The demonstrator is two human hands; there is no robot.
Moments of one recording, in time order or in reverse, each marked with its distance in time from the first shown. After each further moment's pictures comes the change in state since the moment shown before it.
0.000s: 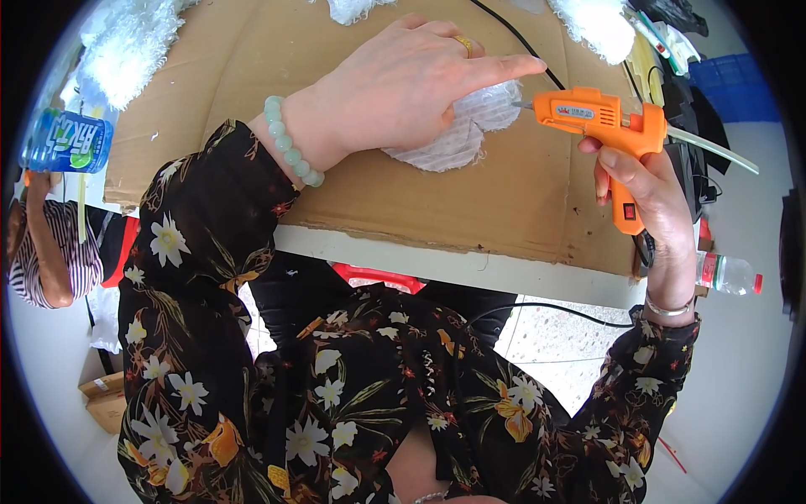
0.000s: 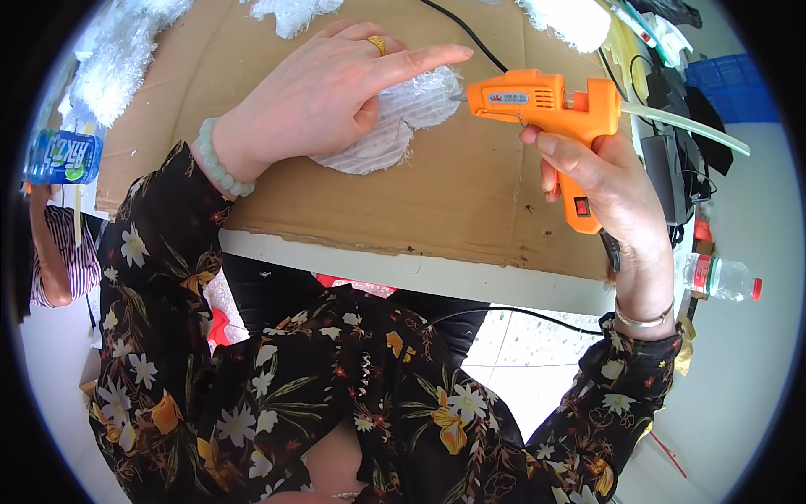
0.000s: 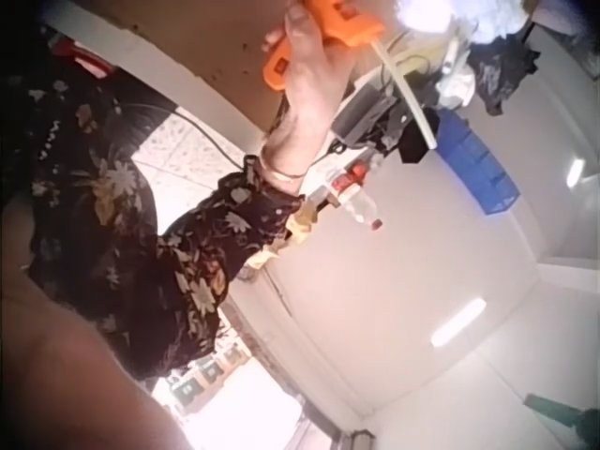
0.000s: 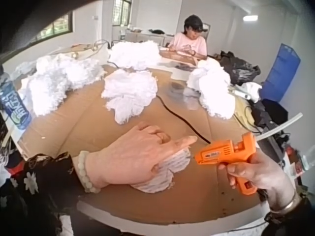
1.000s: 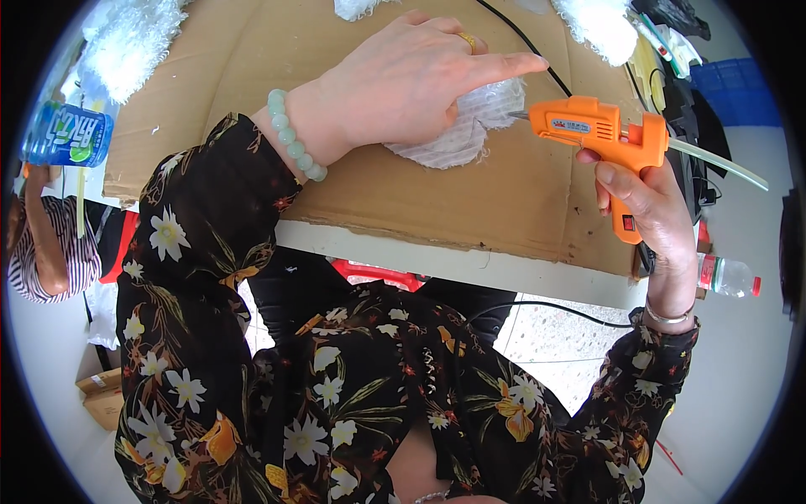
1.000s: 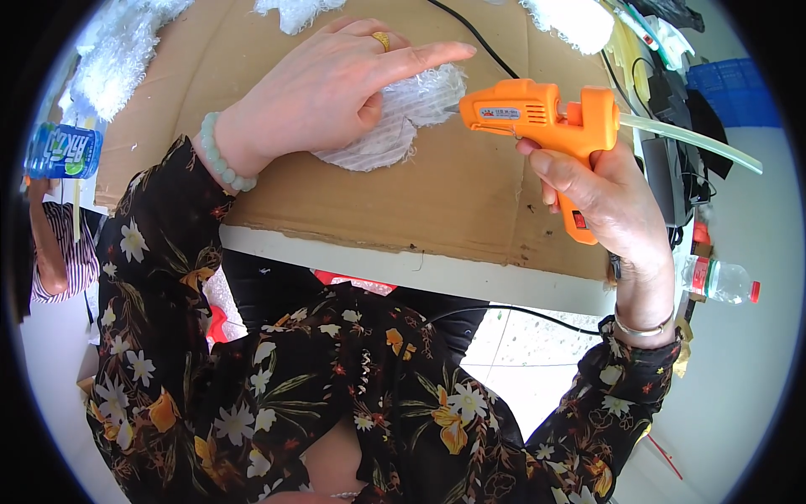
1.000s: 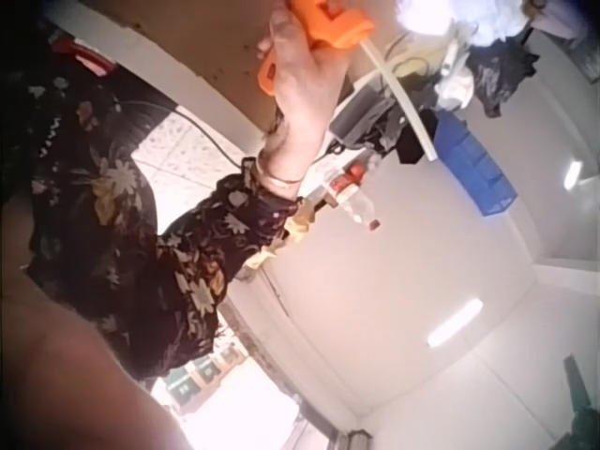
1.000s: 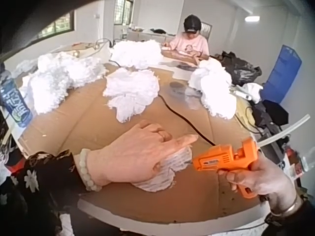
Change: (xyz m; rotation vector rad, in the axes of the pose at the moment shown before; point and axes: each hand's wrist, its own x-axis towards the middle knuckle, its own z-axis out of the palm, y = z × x) left_hand 0.003 -0.001 -0.025 -0.009 -0.149 0.017; right_hand -0.012 -0.011 0.008 -0.070 -0.001 -0.019
